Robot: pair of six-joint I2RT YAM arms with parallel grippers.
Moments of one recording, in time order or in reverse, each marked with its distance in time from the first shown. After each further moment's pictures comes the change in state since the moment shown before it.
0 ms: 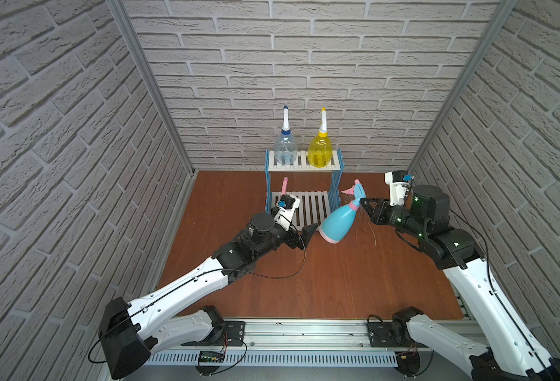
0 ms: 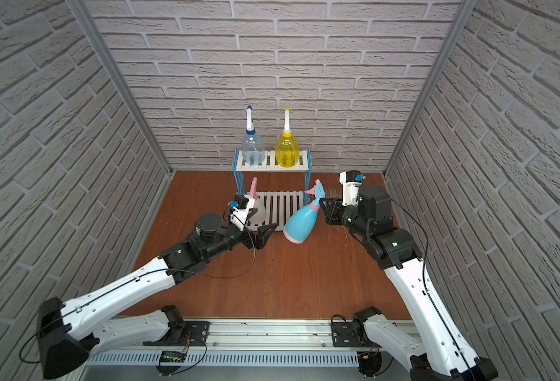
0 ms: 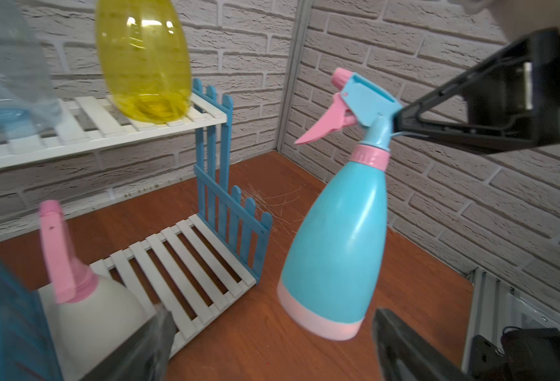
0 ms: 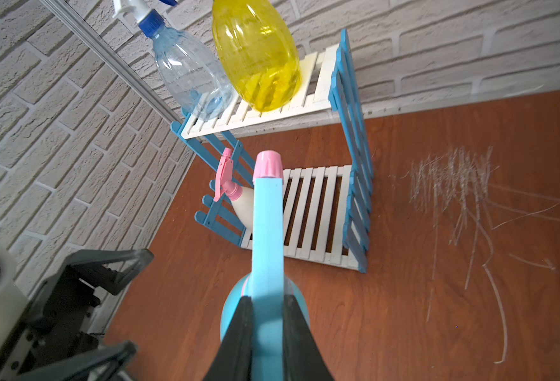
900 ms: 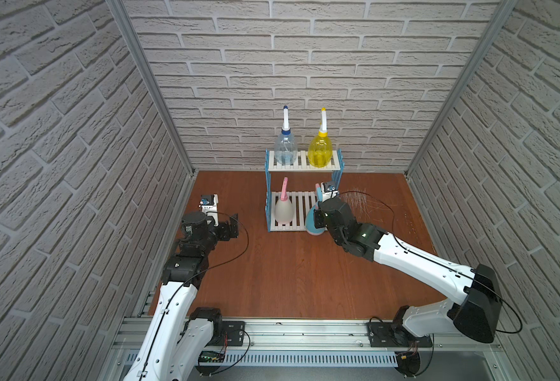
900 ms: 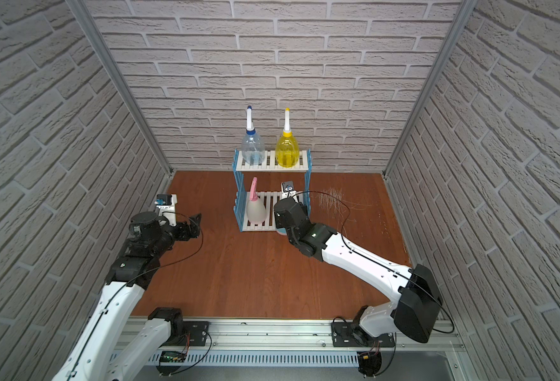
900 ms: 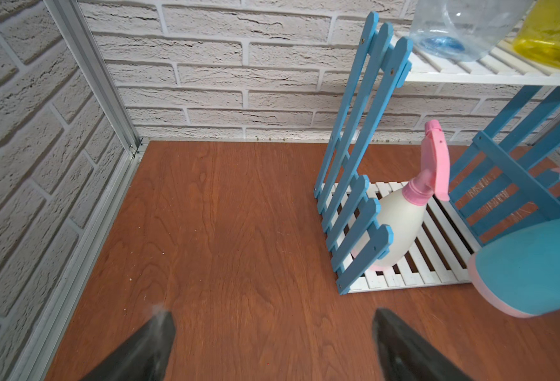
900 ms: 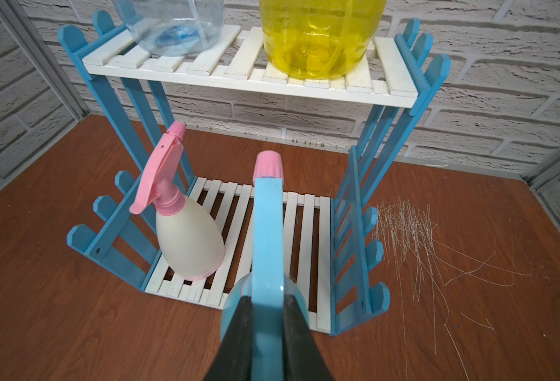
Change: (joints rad) left arm 0.744 -0.294 -0.109 -0.387 0.056 0.130; right arm 0.492 0.465 -0.065 0.423 0.783 -0.114
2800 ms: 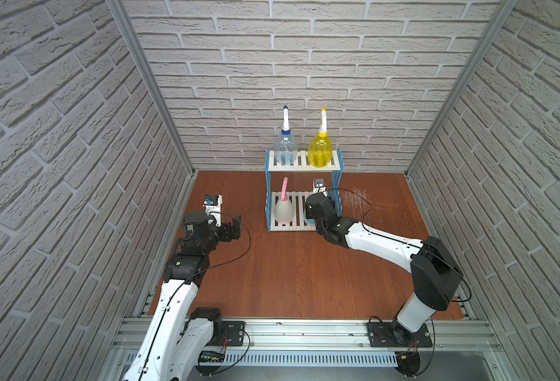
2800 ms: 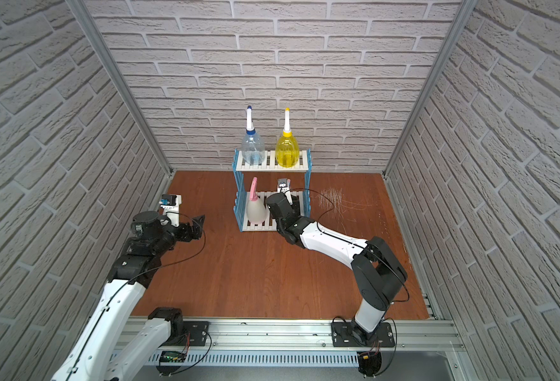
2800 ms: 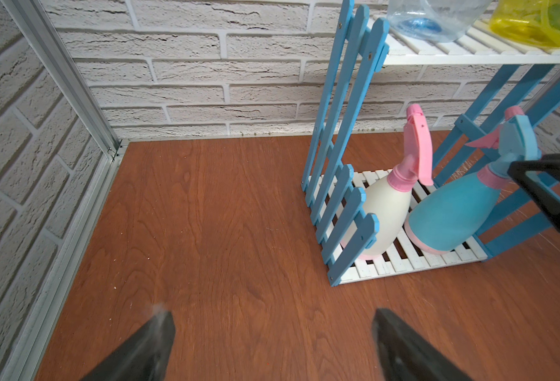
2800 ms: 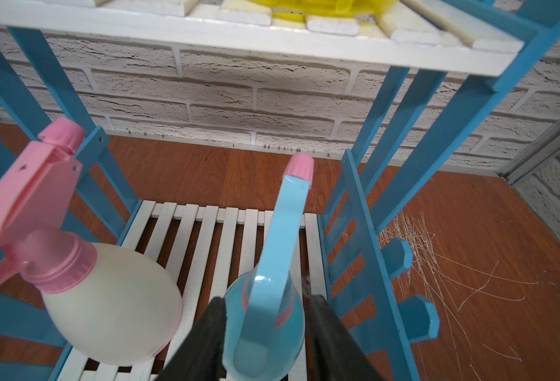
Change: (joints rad) left arm 0.000 0.018 -0.006 0.010 0.074 0.033; right arm -0.093 0.275 0.032 0.250 0.074 -0.033
